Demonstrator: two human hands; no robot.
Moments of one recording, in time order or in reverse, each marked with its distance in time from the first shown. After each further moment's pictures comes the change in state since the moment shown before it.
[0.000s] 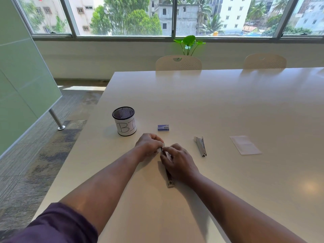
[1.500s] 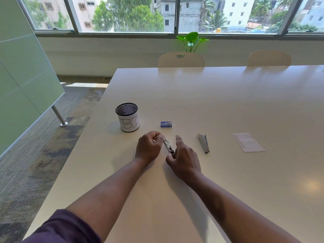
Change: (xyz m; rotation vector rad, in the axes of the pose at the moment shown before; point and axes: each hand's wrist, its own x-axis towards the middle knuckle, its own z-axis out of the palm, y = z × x) left_hand -0.018 -0.029 0.011 0.093 0.359 0.394; right_hand -0.007 -0.025 -0.010 -0.115 0.063 0.179
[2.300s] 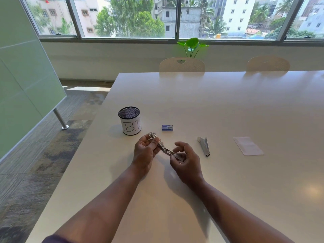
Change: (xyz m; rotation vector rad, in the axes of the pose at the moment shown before) left_hand -0.016 0.007 -0.015 -1.056 -0.074 -0.361; right_hand -0.014 0.013 0.011 0.686 0.179 -0.063
